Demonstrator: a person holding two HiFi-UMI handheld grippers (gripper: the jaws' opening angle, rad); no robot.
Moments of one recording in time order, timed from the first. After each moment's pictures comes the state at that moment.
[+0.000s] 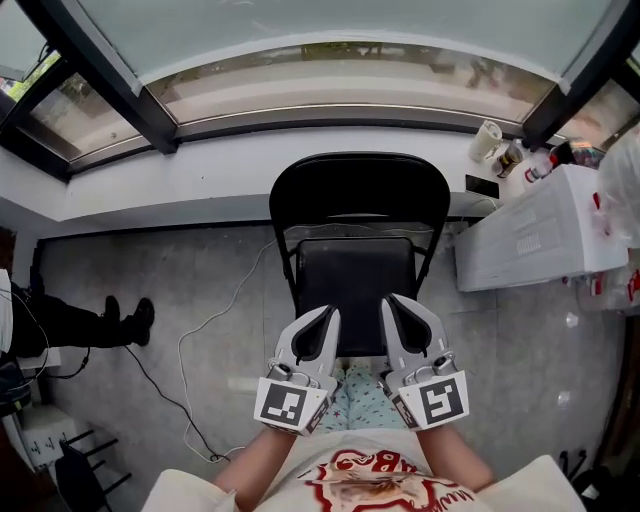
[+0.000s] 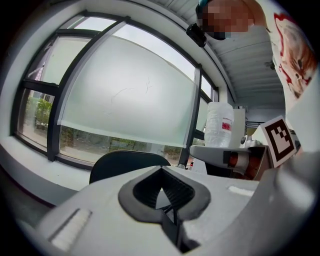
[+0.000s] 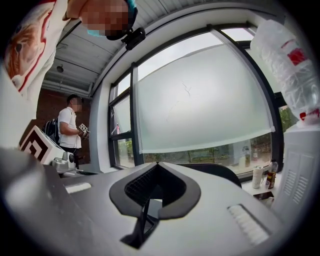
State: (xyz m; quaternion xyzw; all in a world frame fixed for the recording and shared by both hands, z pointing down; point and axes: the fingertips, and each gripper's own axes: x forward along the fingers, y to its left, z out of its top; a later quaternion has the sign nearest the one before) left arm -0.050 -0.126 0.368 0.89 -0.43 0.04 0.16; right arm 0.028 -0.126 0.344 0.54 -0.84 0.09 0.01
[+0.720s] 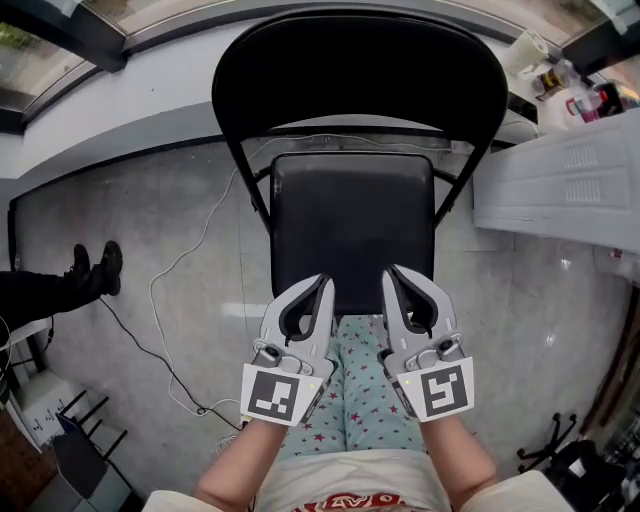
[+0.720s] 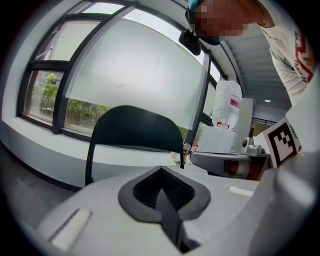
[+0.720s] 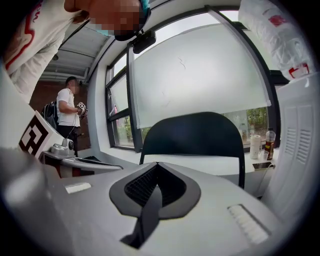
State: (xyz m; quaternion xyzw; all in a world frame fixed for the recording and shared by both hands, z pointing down) left arm -0.046 -0.114 0.539 0.87 -0.44 0.08 0.21; right arm 0.031 -0.117 0.523 0.54 -0.82 0.15 0.07
